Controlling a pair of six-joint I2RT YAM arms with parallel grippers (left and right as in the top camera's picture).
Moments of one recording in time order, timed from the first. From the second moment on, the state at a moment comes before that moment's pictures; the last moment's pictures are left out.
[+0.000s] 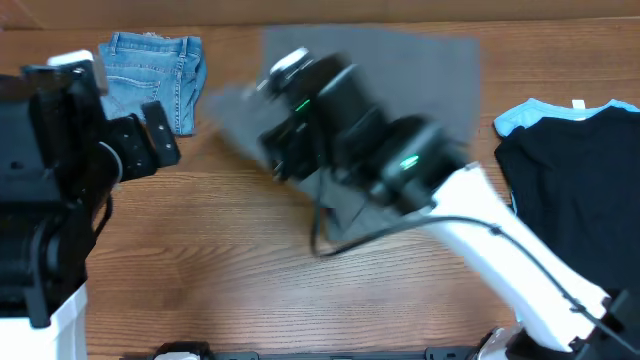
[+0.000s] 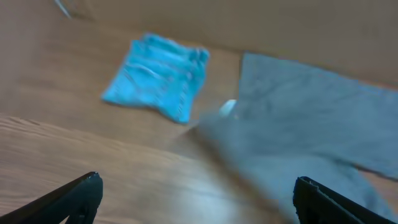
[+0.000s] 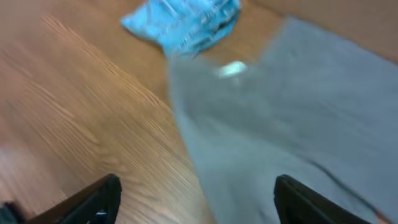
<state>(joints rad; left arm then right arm) 0.00 1.25 1.92 -1.34 -0.11 -0.23 0.85 1.70 1.93 -1.01 0.07 0.18</state>
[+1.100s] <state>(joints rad) 0.00 1.50 1.95 -1.45 0.01 -0.21 0.03 1.88 1.33 -0.96 -0.14 0.41</state>
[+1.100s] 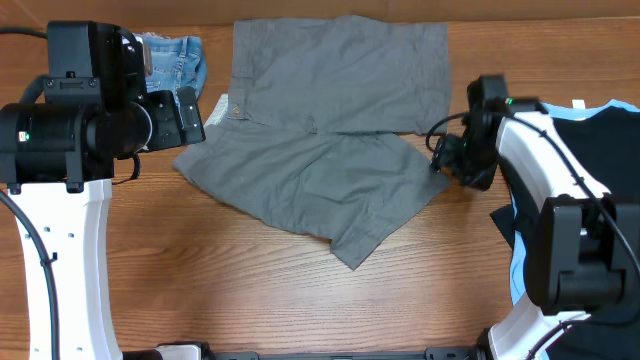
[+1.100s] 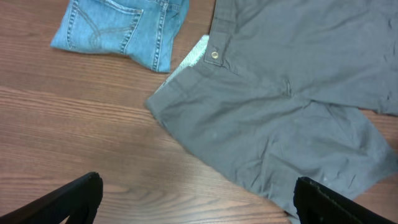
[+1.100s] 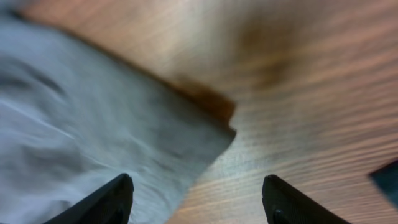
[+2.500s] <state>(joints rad) 0.00 1.62 1.41 -1.21 0.09 -0.17 -0.15 1.85 1.42 -1.13 -0.29 0.34</state>
